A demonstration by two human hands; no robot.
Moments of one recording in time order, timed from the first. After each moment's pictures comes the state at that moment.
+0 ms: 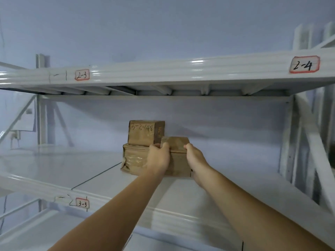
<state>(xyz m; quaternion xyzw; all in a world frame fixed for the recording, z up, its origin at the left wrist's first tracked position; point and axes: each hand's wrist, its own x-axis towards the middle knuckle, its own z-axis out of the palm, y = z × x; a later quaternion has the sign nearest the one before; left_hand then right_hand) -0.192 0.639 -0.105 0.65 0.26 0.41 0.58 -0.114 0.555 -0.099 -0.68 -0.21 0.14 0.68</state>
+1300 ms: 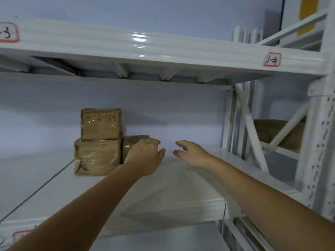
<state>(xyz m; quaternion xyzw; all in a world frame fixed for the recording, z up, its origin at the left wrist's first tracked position) -0.155 0.682 -0.121 0.97 0.02 0.25 0.07 -0.091 0.498 -0.108 -0.90 -0.28 -0.04 0.34</state>
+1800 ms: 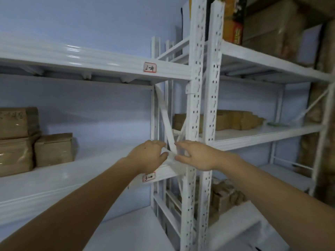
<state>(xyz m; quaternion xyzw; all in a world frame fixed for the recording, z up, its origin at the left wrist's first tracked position) -0.209 0.412 -0.119 0.96 -0.22 0.17 0.07 -0.221 0.198 -0.107 -0.97 -0.22 -0.09 0.07</state>
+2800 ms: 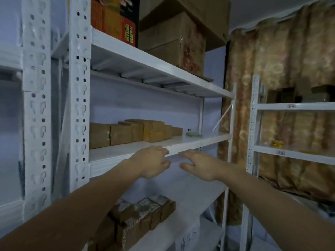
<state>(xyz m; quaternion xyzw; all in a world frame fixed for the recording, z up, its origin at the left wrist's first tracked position) -0.129 -0.018 -0.101 0.90 -0.41 0.18 0.04 -0.216 -0.219 -0.101 -0.99 -0.03 -0.12 0.02</state>
